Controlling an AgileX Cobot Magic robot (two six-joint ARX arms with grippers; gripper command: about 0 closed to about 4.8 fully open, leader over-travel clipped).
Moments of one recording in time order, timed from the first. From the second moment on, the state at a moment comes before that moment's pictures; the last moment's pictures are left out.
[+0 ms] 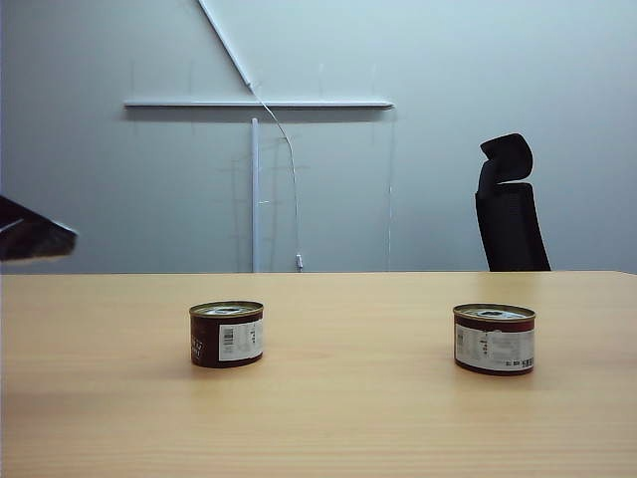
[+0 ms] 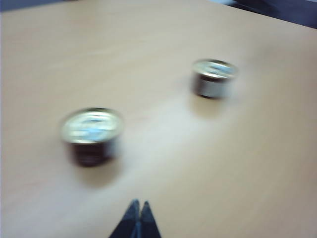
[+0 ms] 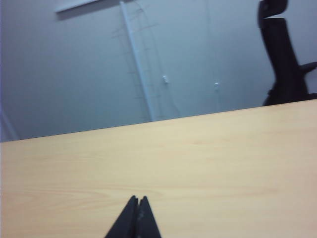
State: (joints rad) left arm -0.84 0.17 0.01 -0.06 0.02 0.01; right arm -0.05 0.00 0.05 0.11 -0.18 0.24
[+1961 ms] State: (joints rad) left arm -0.90 0.22 0.01 -0.06 0.02 0.01; right arm 0.55 1.41 0.29 0.58 0.13 0.06
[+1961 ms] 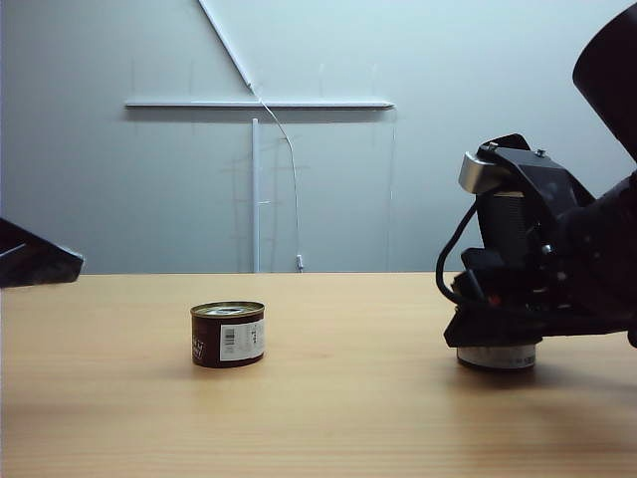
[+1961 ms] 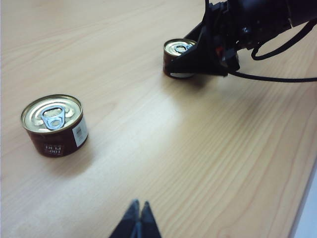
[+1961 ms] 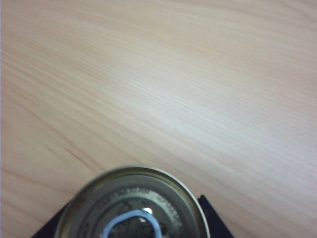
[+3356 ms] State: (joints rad) left arm -0.63 0.20 0.01 -0.06 0.02 0.01; right arm 0.80 1.73 0.96 0.20 -0.13 -0.08
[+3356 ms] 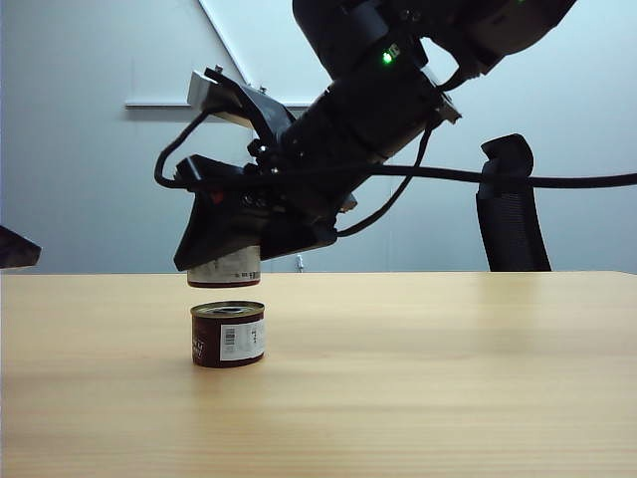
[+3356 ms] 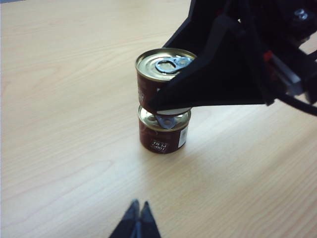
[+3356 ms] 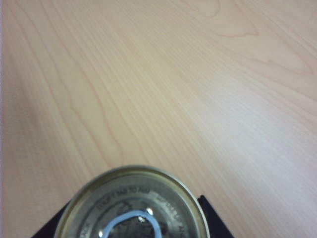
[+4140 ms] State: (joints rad) left arm -0.63 0.20 0.01 -0.06 0.02 0.01; right arm 0.80 1.77 0.96 0.21 -0.13 -0.08
